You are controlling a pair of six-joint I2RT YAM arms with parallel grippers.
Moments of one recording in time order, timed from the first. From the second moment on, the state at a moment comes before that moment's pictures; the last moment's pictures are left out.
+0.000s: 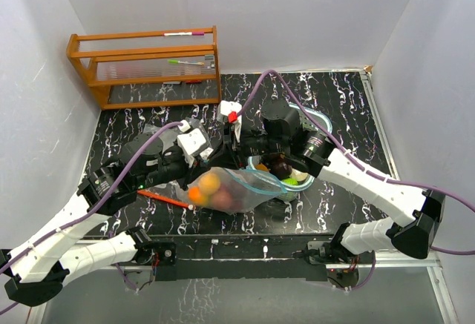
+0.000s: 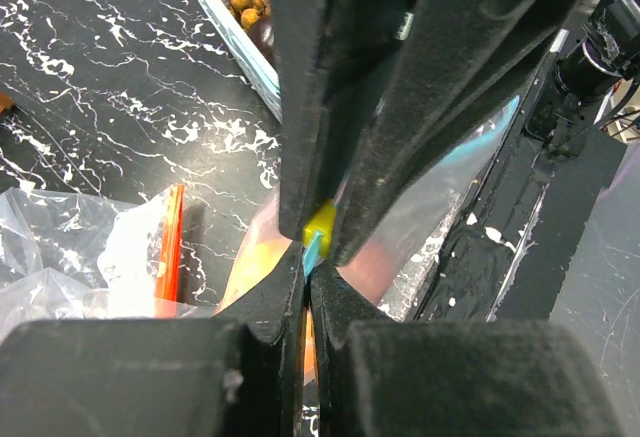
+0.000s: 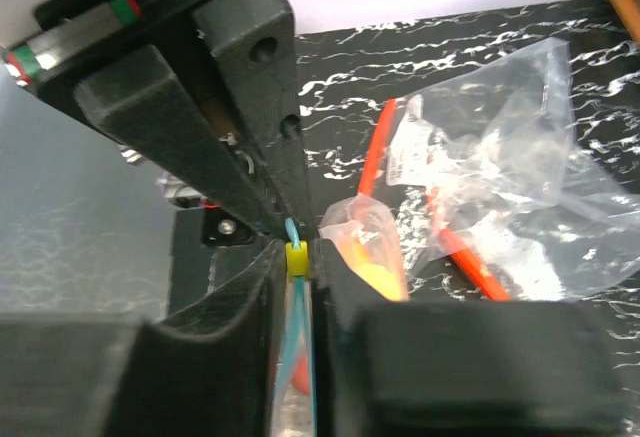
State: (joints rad) left arm -0.88 0.83 1.11 -0.71 0.16 0.08; right arm 0.91 1.30 1.31 -0.25 -0.63 -0.03
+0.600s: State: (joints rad) left arm -0.88 0.83 1.11 -0.71 0.15 0.08; right arm 0.91 1.30 1.31 -0.27 -0.62 -0.02
